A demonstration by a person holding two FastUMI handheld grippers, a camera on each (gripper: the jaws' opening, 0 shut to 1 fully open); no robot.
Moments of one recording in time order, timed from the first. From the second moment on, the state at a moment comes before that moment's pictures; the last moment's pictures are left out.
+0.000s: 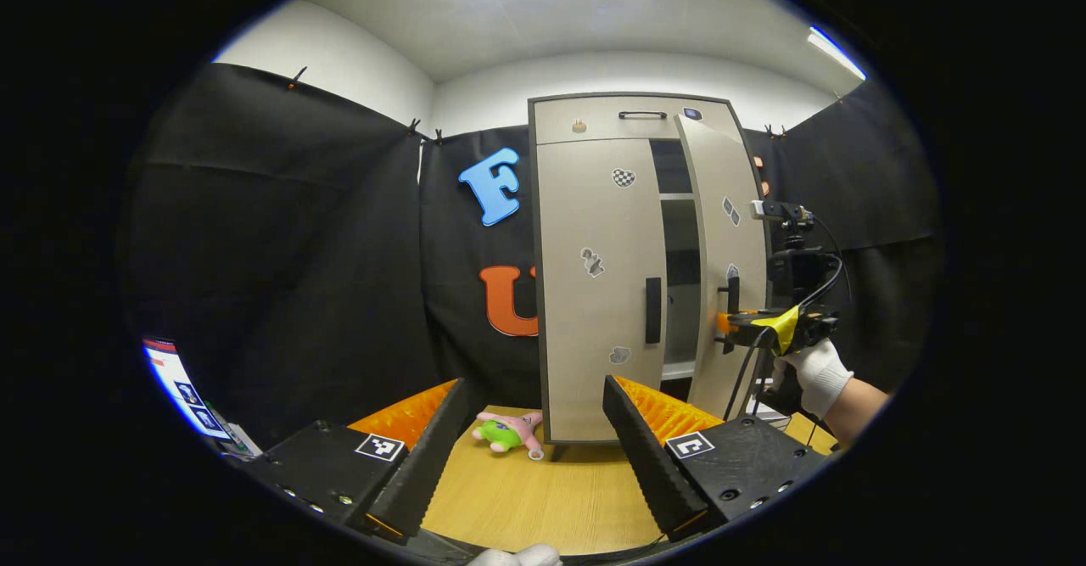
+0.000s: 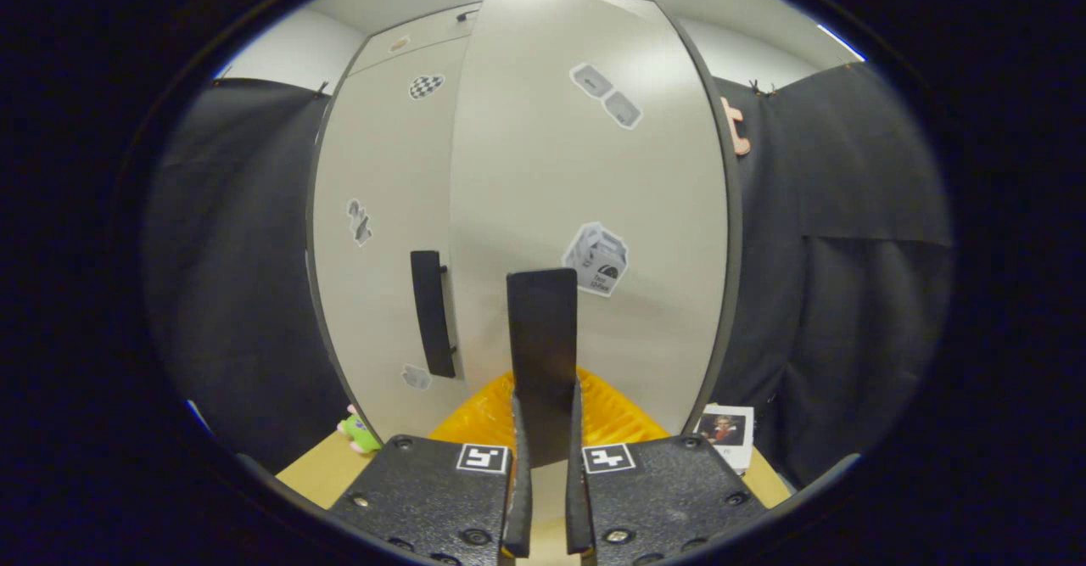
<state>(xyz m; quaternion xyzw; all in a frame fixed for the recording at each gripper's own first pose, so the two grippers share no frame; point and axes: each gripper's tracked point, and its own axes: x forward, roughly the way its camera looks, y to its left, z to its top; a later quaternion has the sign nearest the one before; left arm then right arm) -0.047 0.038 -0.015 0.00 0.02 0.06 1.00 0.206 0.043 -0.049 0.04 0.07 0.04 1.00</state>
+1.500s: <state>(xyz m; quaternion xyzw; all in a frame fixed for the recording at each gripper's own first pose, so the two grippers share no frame) -0.025 -0.126 -0.009 -0.02 0.03 0.01 1.00 0.139 -0.153 -0.049 0.05 0.07 0.07 0.99</state>
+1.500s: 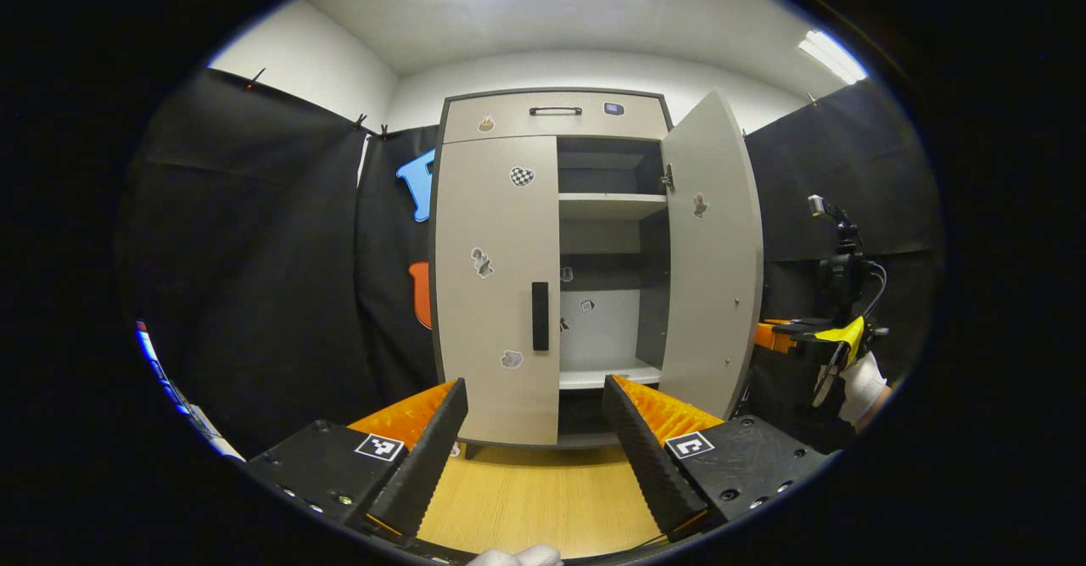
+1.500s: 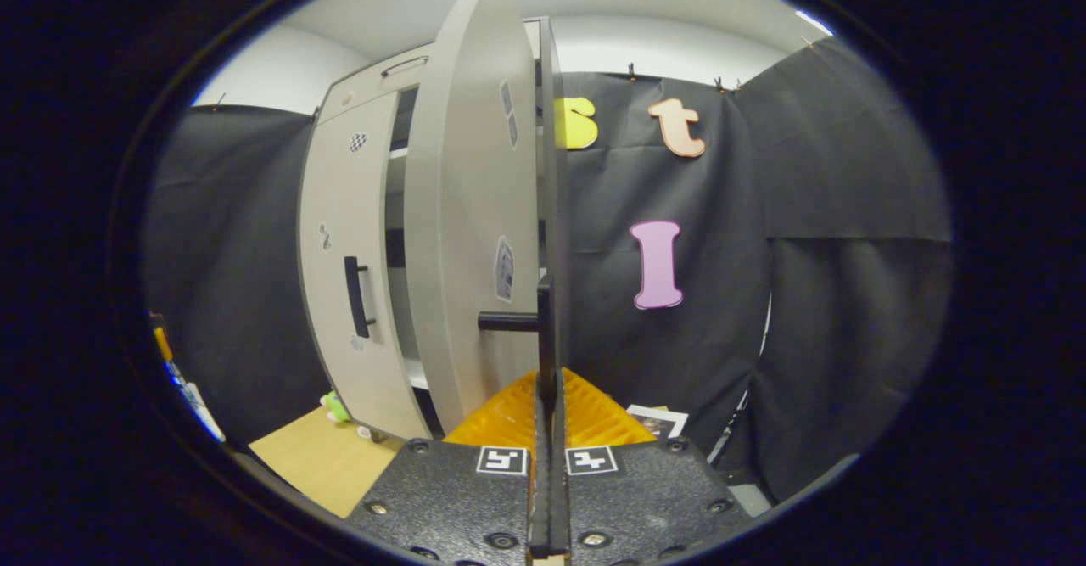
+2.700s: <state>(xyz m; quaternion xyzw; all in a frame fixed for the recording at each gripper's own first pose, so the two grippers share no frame) 0.036 -0.058 -0.024 0.00 0.03 0.01 1.00 0.015 -0.123 -0.011 0.06 0.04 -0.02 1.00</state>
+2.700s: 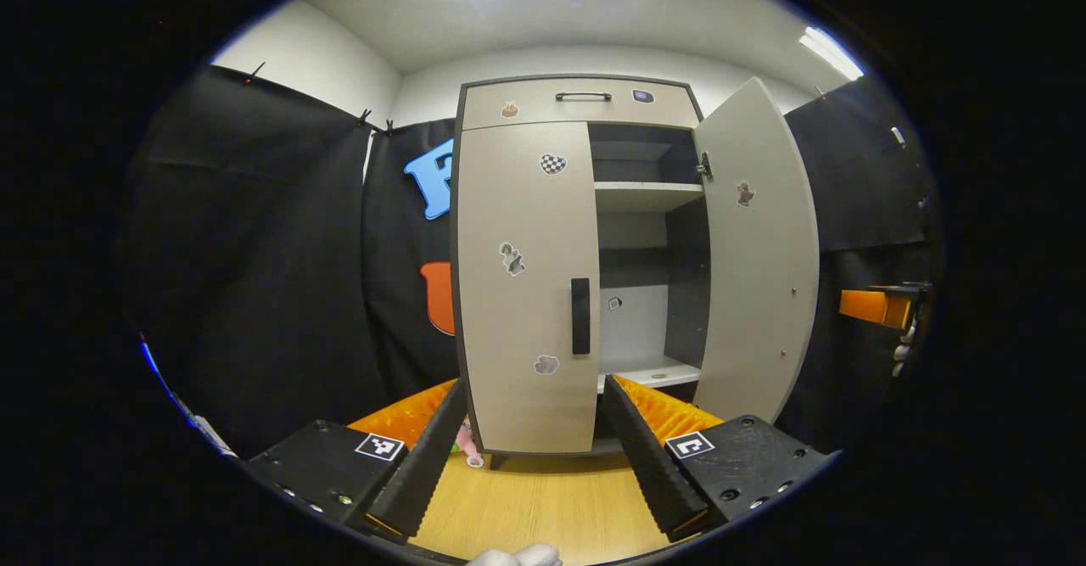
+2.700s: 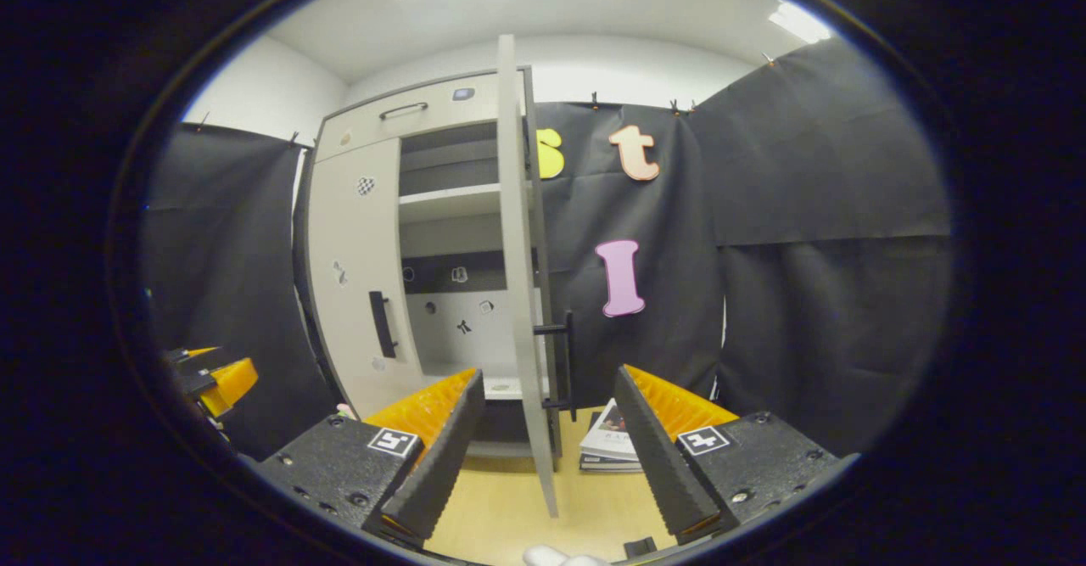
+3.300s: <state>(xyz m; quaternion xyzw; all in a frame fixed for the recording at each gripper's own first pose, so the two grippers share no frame) 0.129 -0.073 -0.028 -0.01 0.01 -0.03 1.00 -0.034 -0.077 -0.017 0.06 0.04 -0.04 1.00</state>
